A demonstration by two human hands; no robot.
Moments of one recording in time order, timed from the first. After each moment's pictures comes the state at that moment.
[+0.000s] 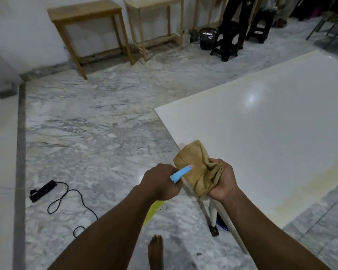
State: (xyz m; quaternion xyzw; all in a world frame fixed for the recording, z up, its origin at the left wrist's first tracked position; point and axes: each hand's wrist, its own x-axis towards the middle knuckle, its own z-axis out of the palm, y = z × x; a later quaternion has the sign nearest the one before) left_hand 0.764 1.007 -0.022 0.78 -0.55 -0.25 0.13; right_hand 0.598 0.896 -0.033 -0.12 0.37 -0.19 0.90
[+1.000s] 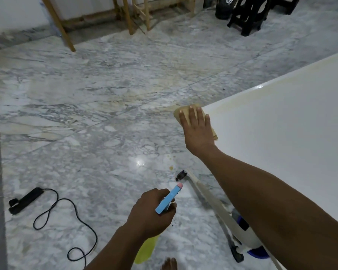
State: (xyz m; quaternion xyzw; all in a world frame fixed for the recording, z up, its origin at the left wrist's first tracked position) left_hand 0.979 0.956 -0.176 0.79 -0.45 -0.35 0.24; right_hand 0.944 0.689 -0.202 -0.93 0.37 0.05 -0.01
